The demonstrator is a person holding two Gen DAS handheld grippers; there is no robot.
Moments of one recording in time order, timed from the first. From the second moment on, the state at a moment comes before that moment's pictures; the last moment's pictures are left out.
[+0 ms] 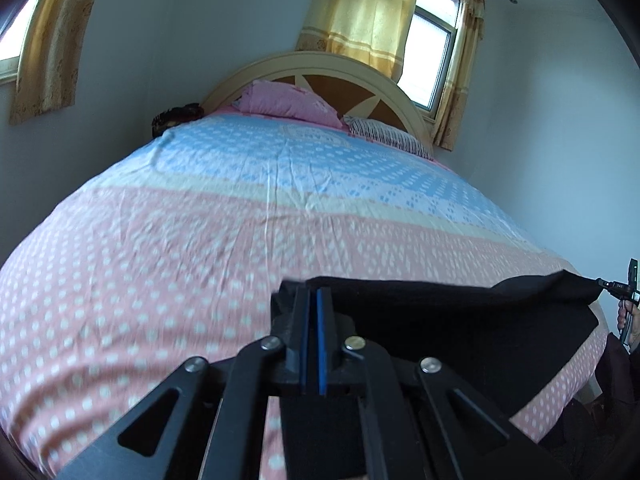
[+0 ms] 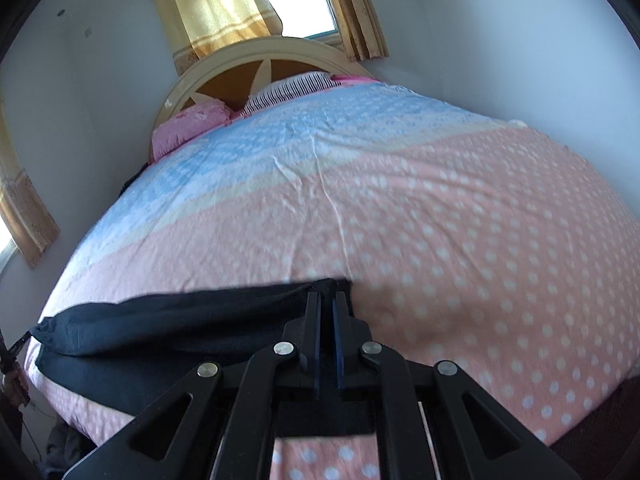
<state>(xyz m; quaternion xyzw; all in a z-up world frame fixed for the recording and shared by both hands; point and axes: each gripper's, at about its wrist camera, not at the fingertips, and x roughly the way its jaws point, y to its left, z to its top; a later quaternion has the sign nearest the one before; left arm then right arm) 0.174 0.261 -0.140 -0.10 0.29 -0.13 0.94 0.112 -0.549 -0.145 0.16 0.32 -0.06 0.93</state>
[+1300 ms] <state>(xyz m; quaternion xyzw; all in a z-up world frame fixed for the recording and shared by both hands) 0.178 0.197 -0.178 0.18 0.37 -0.12 0.90 0.174 -0.171 -0.182 -0.20 0.38 0.21 0.88</state>
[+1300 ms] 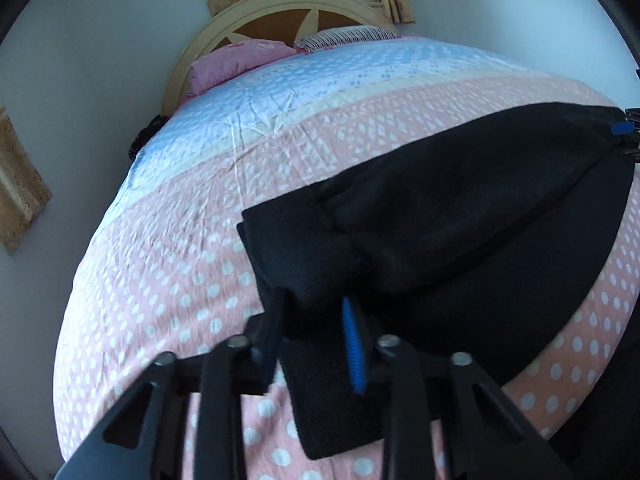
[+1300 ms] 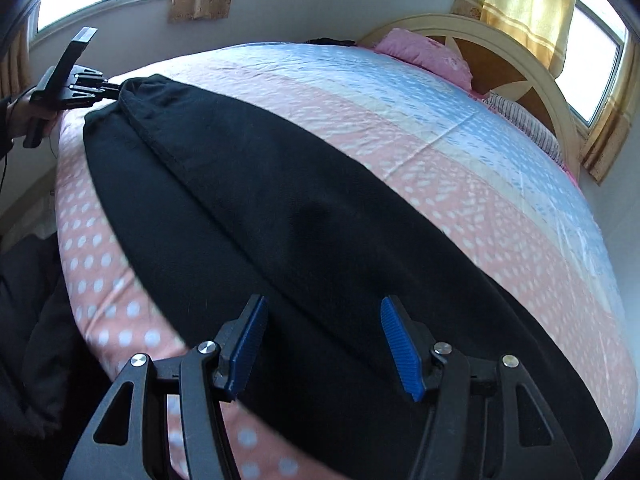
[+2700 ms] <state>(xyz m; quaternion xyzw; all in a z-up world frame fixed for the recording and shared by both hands) 0.174 0.208 -0.147 0.16 0.36 -0.15 0.91 0.150 -0.180 -0.139 -0.27 0.31 0.19 0.89</state>
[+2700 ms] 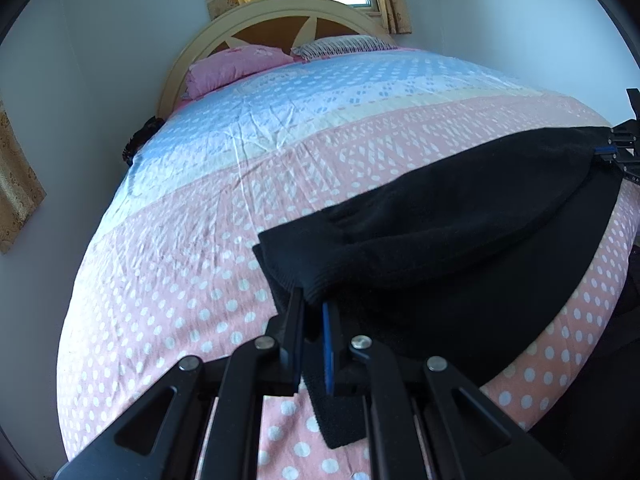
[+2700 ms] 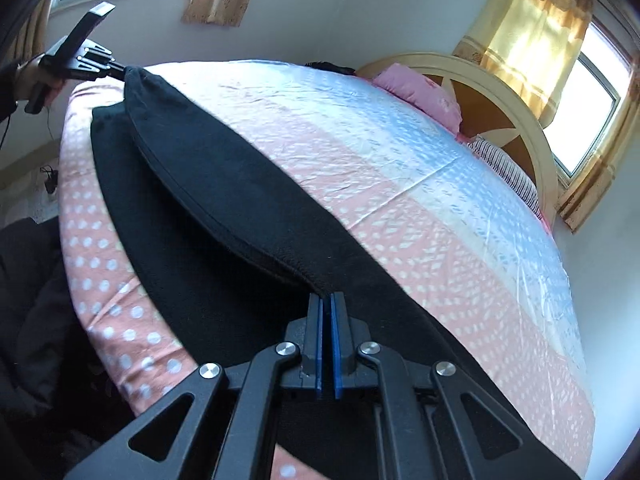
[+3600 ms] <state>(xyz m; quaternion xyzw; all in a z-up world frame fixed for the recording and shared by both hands) 0.120 0.227 -0.168 0.13 0.37 -0.17 0.90 0.130 -0.174 -0.185 -0.28 0.37 0.21 0.86</state>
